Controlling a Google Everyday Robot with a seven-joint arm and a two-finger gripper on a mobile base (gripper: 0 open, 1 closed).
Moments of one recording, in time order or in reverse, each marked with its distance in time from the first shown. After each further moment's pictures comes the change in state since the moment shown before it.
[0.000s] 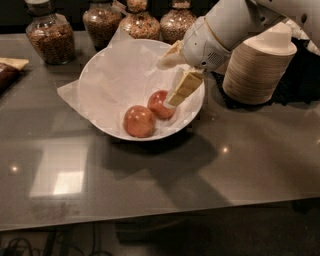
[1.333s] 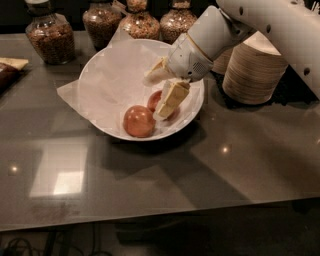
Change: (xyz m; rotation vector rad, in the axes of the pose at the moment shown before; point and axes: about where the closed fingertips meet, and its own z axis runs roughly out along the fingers) arm -0.005 0.014 0.043 -0.183 -0.076 0.006
